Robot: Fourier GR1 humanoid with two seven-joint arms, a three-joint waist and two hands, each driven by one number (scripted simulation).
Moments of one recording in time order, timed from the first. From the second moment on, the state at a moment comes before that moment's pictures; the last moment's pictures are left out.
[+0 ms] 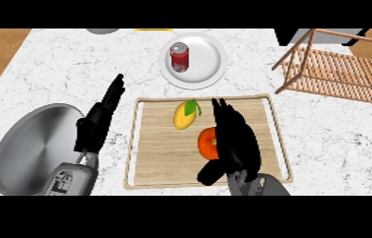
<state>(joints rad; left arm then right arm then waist) -0.18 0.15 -0.14 -1.45 -0.06 0.10 0.03 -0.28 -0.01 0.56 -1.70 0.83 0.18 1.03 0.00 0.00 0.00</state>
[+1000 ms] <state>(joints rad) -0.19 0.13 -0.07 -1.44 -0.09 0.03 0.03 -0.25 -0.01 0.57 -1.58 0.88 0.18 0.93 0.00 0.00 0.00</state>
